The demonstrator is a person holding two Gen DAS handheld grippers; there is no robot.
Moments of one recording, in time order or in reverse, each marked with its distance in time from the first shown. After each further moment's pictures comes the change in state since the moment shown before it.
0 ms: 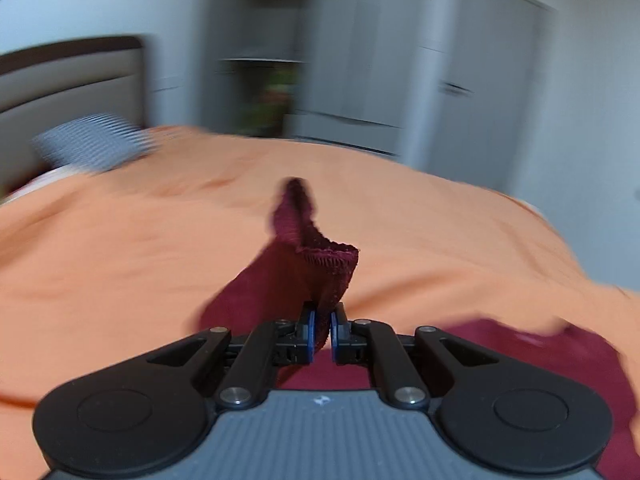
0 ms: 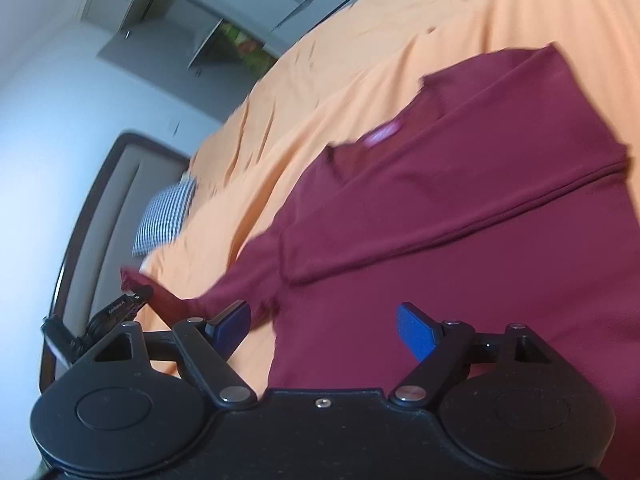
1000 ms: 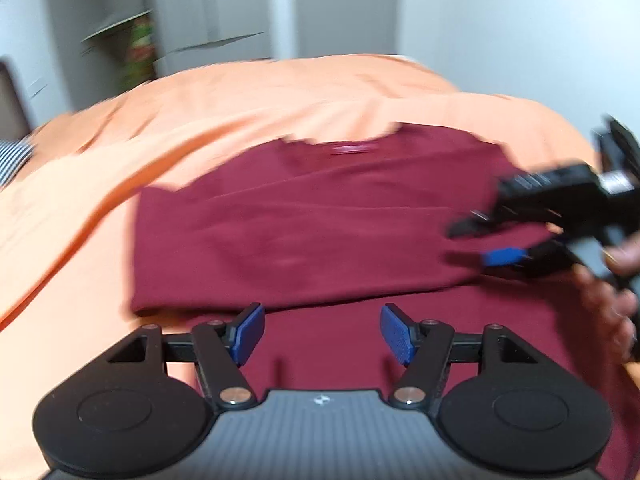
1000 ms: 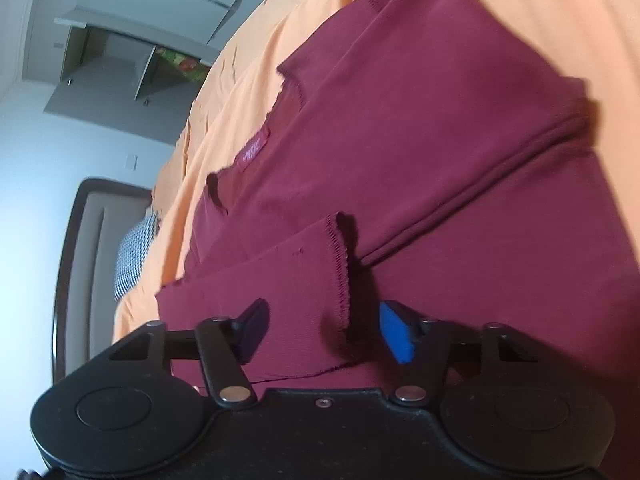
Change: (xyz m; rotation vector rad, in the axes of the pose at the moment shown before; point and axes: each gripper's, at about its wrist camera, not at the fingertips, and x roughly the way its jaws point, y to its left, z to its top) left arm -0.027 -0.137 -0.109 0.279 0.281 -0.099; right arm 0.075 -0.111 0.034 0.185 0.048 -0.029
